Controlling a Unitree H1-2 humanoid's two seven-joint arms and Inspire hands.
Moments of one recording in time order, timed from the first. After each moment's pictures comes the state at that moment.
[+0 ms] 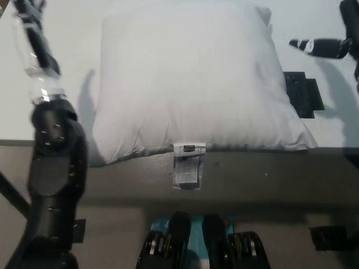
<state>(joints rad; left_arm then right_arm) -0.82 0.11 0.16 0.64 -0.02 -0.41 0.36 -0.82 -0.35 0.02 0.42 -0.31 0.04 0.03</state>
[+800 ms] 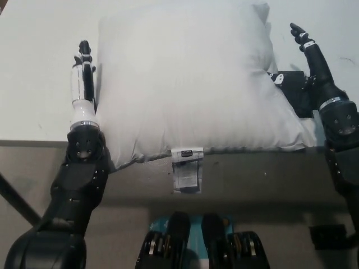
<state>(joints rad) -0.91 0.11 0.11 1.15 -0.01 -0.44 0.33 -0.83 -0.23 -0.02 0.72 -0.21 -0.09 -0.01</state>
